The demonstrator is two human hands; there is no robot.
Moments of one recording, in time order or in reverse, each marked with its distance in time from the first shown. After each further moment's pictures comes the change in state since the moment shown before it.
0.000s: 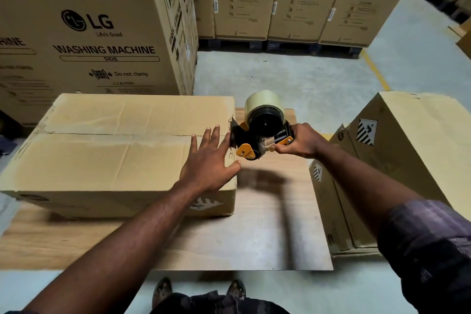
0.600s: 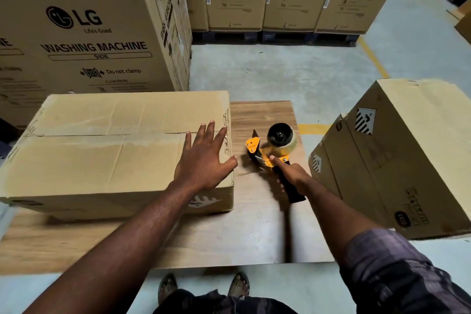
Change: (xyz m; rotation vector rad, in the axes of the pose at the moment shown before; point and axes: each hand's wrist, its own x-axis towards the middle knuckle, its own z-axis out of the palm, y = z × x) left_hand -0.003 0.001 -0.004 -0.044 0.023 -0.016; right_hand -0.031 0.053 0.117 0.651 0.023 0.808
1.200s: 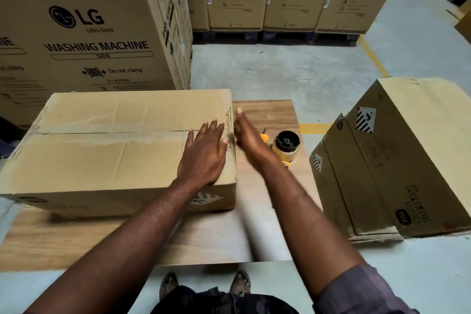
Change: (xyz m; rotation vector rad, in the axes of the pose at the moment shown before) left_hand 0.000 -0.005 0.003 -0.154 0.097 -0.013; right_hand -0.102 -0.126 0.082 0.249 -0.255 -0.516
